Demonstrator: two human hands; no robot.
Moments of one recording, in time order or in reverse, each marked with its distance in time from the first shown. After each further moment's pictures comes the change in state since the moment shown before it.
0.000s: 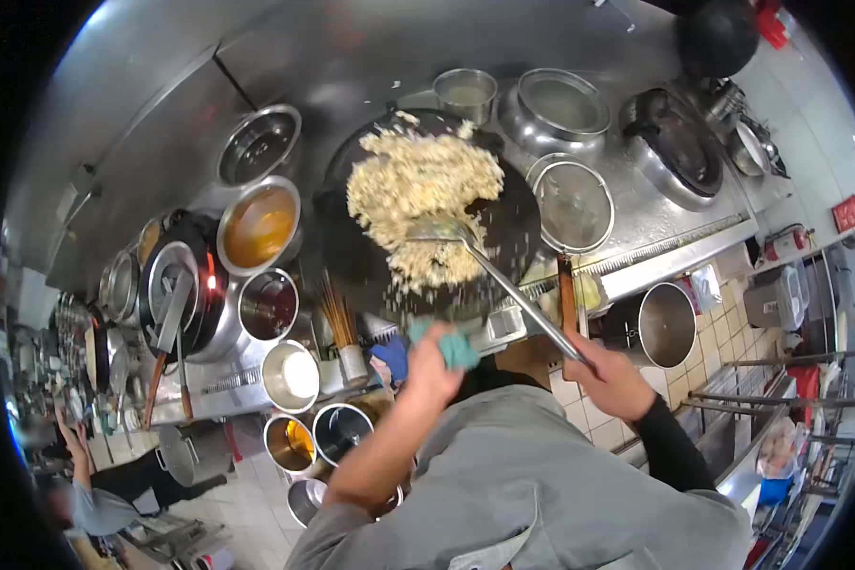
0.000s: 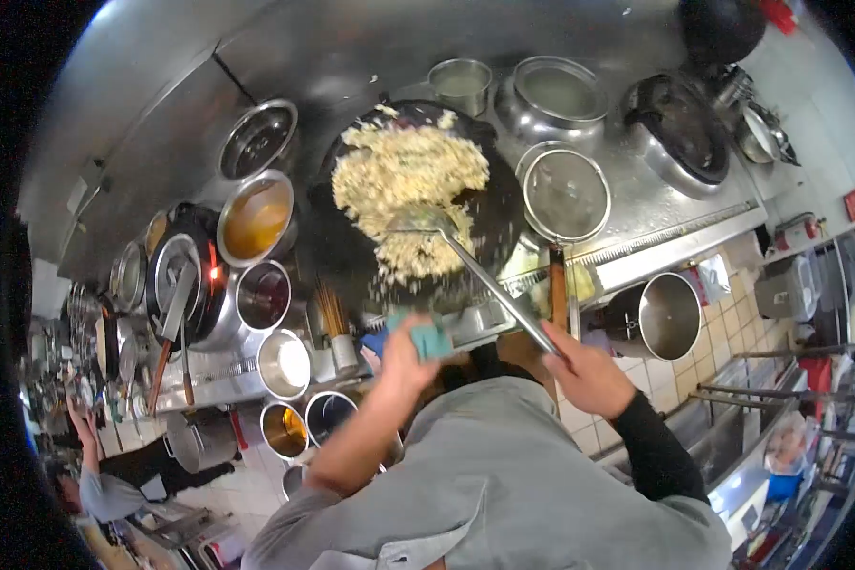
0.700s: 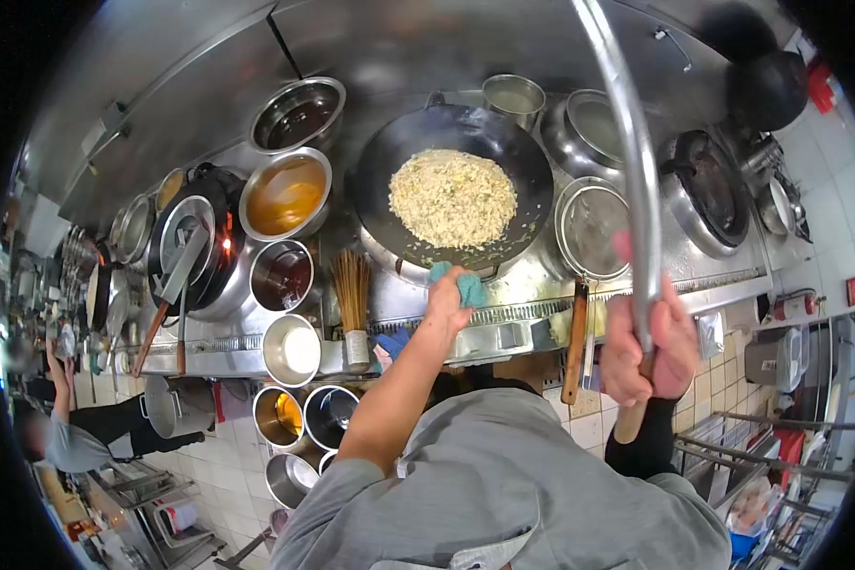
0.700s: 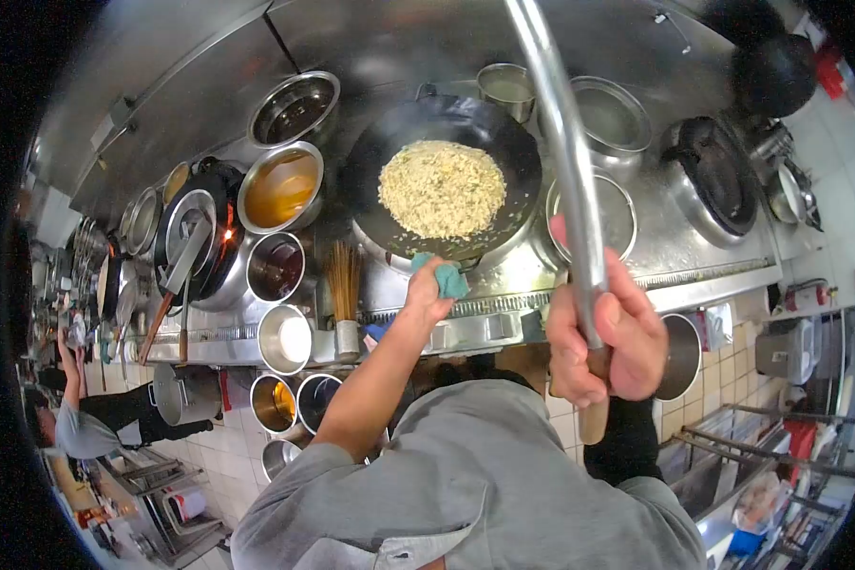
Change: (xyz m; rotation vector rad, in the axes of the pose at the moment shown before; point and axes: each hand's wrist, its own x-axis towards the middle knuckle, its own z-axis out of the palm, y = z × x) left_hand 0.132 0.022 0.015 0.048 -0.047 0.080; right_hand 0.061 -0.124 -0.061 1.438 -0.220 -0.395
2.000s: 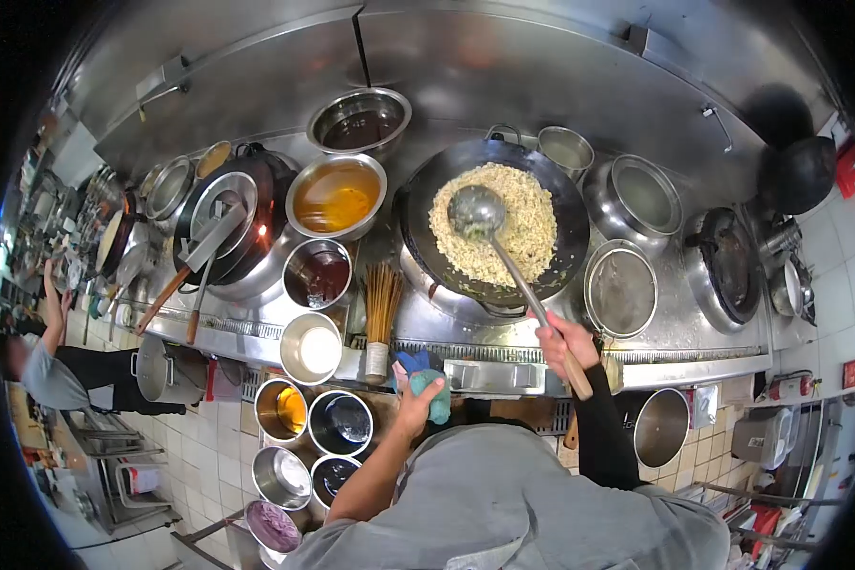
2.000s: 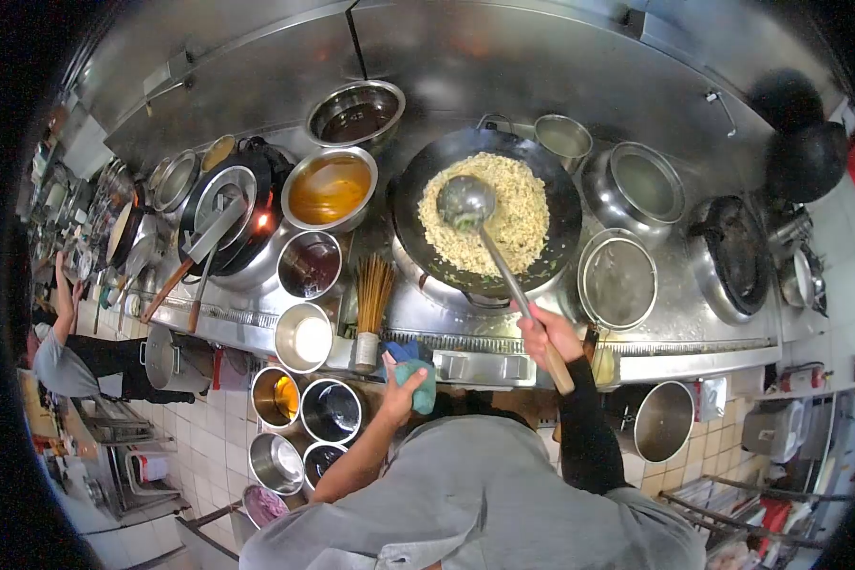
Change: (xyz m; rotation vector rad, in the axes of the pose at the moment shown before) left_hand -0.155 -0.011 -0.125 0.451 0.162 0.223; right_hand 0.083 0.140 -0.193 -0.064 0.288 0.659
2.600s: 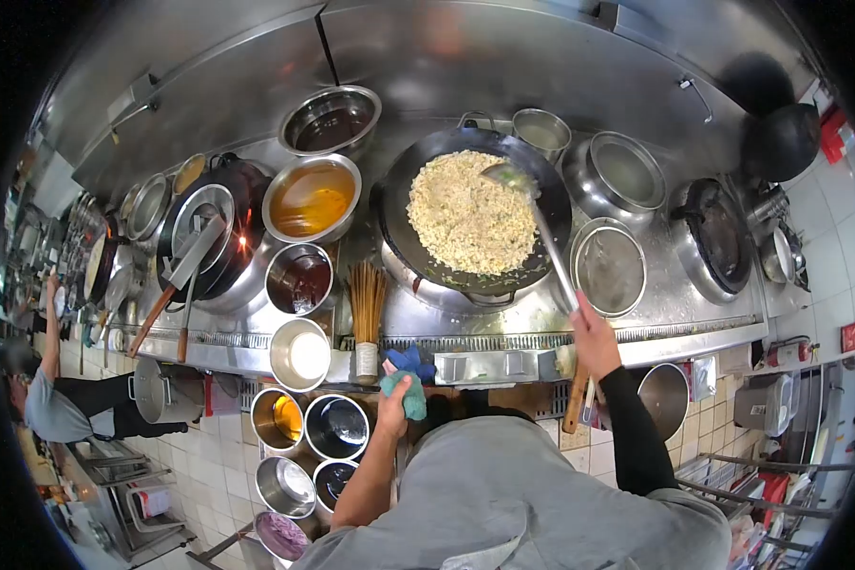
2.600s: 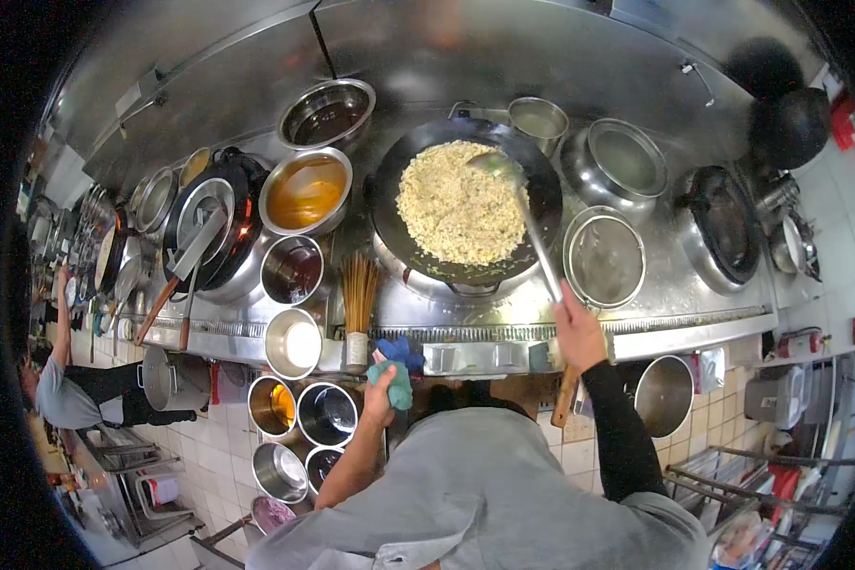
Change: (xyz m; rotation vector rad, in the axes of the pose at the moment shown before) left_hand 0.021 -0.038 -0.048 -0.179 0.032 0.037; right_hand -0.074 0.013 -0.004 -1.279 0.713 -0.518
